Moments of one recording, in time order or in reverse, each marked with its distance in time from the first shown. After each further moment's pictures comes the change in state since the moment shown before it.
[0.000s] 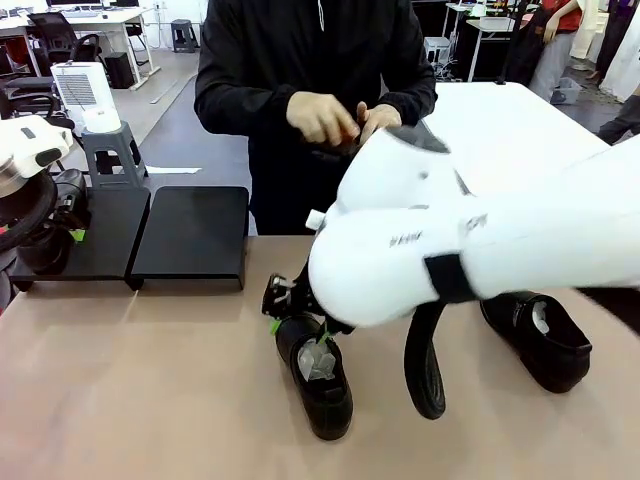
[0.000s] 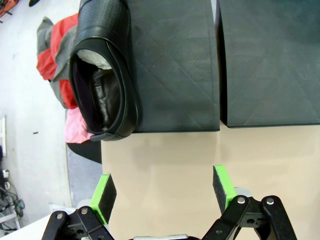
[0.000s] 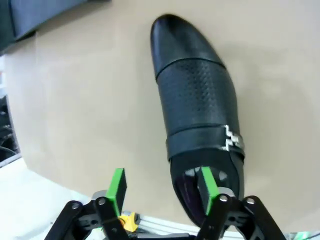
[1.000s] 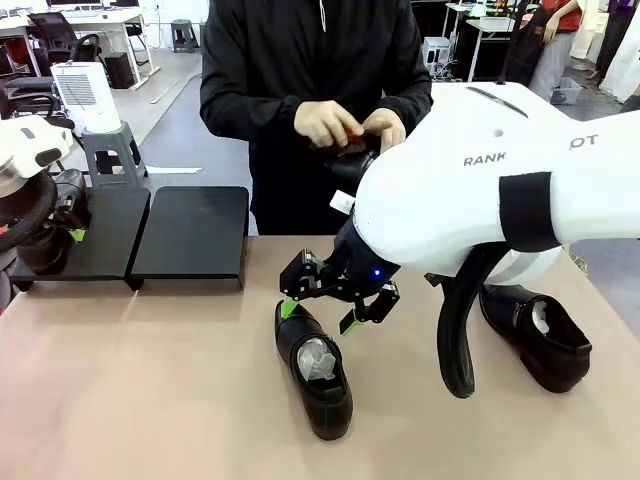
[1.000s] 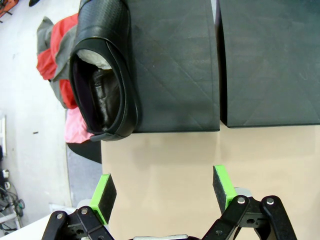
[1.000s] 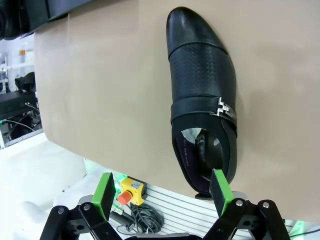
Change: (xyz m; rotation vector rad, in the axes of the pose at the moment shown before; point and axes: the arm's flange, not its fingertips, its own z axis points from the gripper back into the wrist) left arm 0.000 0.000 0.000 0.000 0.000 0.000; right arm -0.005 -0.025 0.049 0.115 0.058 0.042
